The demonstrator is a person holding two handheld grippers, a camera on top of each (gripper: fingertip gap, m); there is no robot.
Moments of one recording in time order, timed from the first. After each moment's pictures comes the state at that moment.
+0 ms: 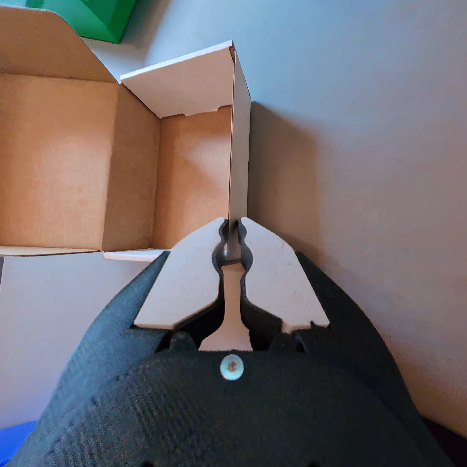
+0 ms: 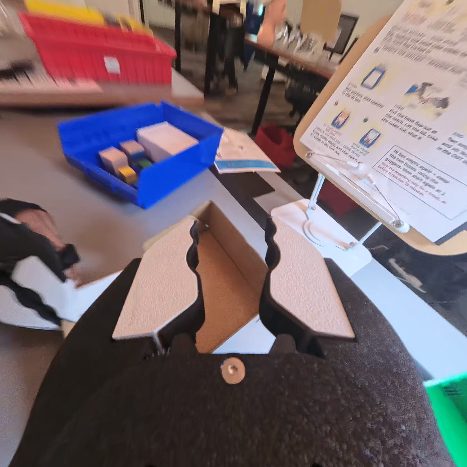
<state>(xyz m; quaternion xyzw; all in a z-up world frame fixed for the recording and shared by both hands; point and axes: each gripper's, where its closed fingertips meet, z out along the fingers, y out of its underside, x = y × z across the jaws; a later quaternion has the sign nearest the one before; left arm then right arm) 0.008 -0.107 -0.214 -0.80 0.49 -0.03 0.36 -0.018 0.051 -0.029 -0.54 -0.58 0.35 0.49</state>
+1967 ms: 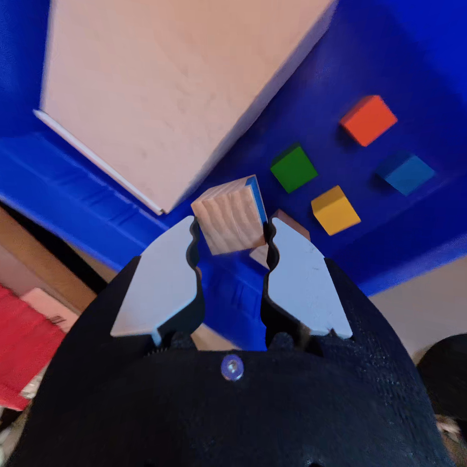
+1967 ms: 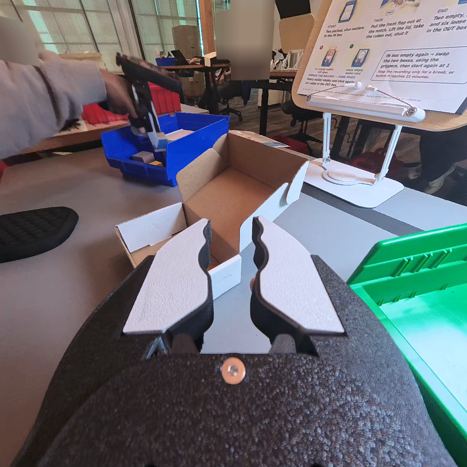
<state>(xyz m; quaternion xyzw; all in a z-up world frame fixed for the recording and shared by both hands) -0.399 -0.133 -0.194 -0.99 -0.01 0.12 0.00 0.093 0.029 -0.108 -0.57 -0.49 0.45 0.48</state>
